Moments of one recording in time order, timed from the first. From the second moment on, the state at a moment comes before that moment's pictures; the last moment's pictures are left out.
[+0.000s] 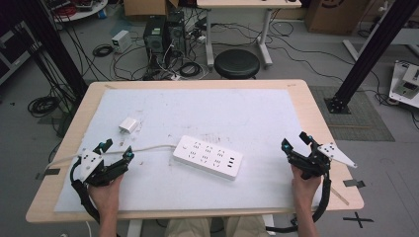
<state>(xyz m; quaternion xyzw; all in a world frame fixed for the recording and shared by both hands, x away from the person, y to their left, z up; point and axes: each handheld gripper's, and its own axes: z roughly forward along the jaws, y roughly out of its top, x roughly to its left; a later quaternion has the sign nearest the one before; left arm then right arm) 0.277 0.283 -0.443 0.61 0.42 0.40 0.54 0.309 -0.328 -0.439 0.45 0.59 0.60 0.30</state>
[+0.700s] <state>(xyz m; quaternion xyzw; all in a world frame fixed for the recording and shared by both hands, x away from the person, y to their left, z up) 0.279 0.286 -0.445 0.60 0.42 0.39 0.56 0.310 -0.304 -0.436 0.42 0.64 0.53 0.36</state>
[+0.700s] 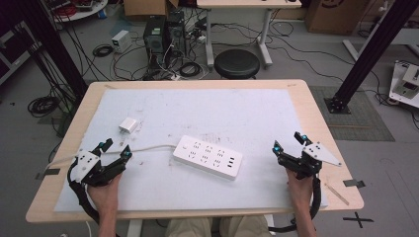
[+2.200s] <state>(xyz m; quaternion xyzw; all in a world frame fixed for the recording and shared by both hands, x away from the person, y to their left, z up) 0.374 0.298 -0.397 0.72 0.49 0.24 0.44 0.309 -0.308 -0.438 0.44 0.63 0.53 0.35</state>
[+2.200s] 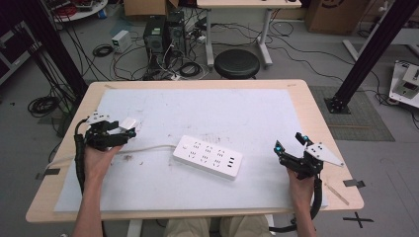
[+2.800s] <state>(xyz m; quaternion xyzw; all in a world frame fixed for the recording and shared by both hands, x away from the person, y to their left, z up) 0.427 0.302 -0.396 0.75 0.50 0.23 0.37 0.310 -0.306 -0.438 0.44 0.64 0.53 0.35</state>
